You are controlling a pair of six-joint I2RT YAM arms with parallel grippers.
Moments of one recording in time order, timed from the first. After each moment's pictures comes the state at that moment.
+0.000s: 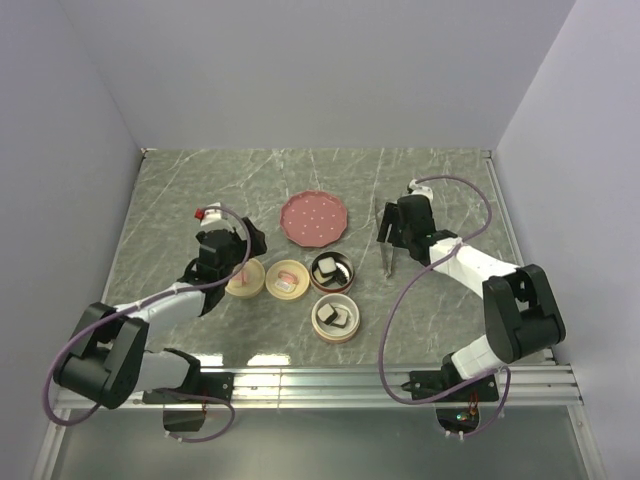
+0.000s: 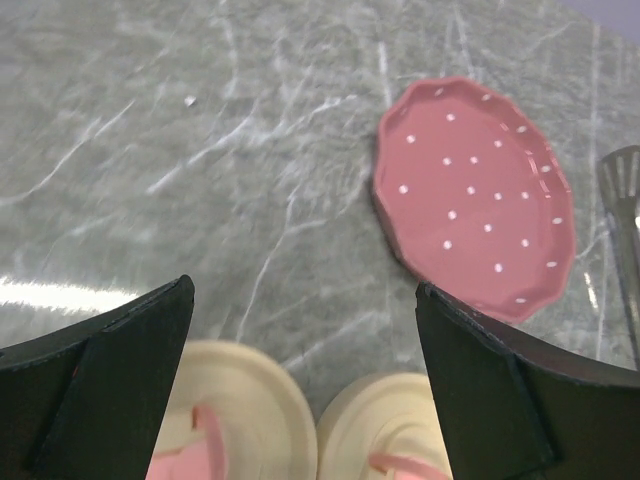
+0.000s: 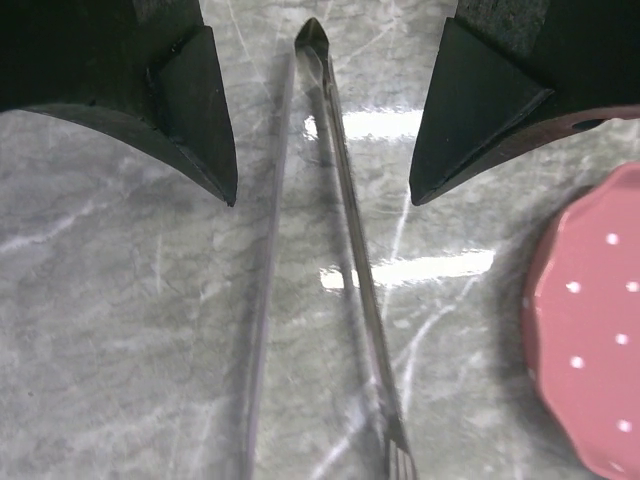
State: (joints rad) left arm -0.37 1.28 0.45 0.48 -0.24 -0.55; right arm 0.33 1.50 0.84 -0.07 0.22 0.44
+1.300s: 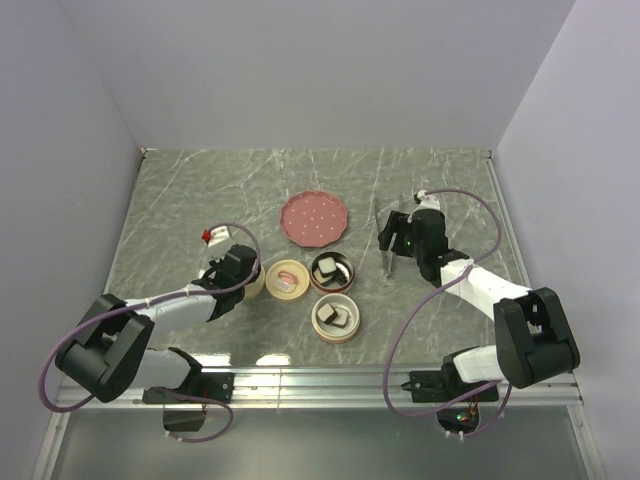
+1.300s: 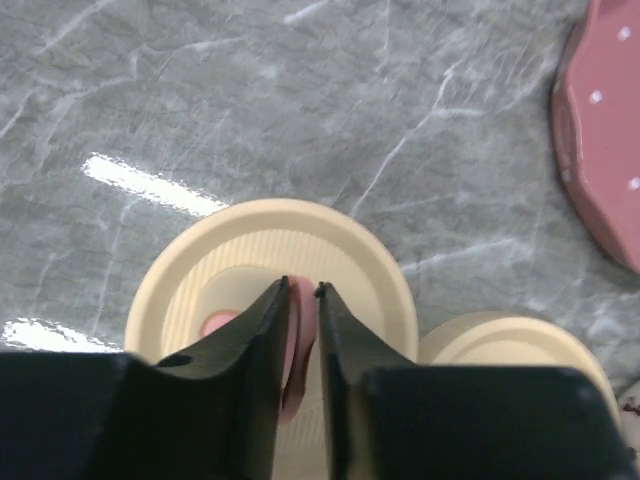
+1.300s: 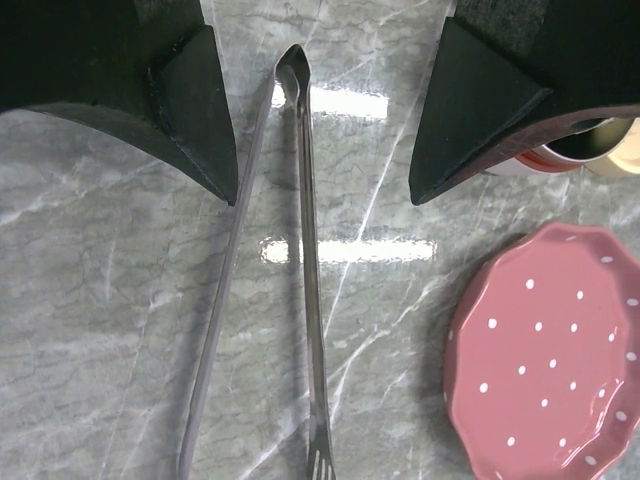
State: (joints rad) left arm -0.55 1.30 0.44 0.15 -0.58 -0.78; right arm 0.29 1.36 0.63 0.15 0.04 0.43
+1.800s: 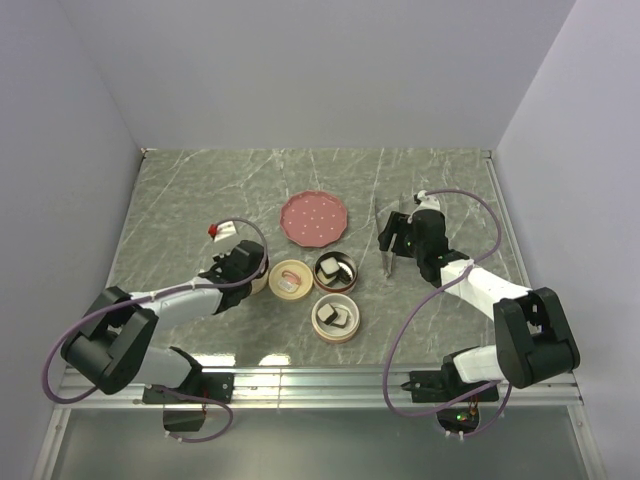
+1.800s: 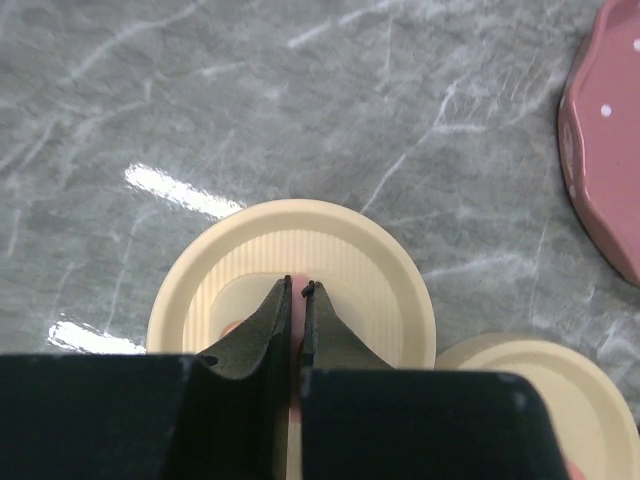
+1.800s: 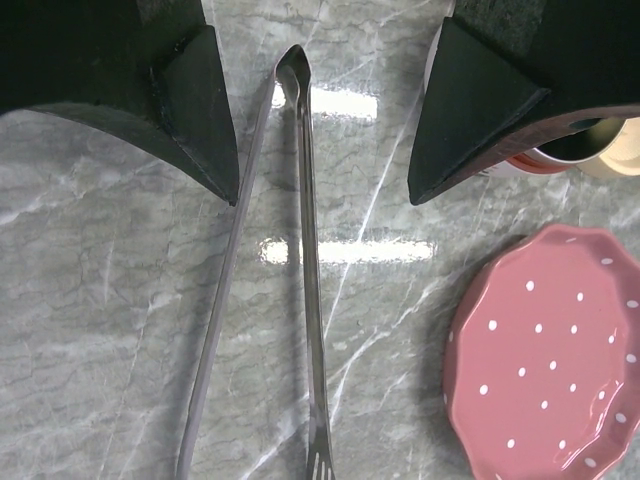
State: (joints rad) left arm -0.58 1.35 0.51 0.06 -0.65 -0.78; right arm 0.29 1.36 0.63 0.16 0.03 0.43
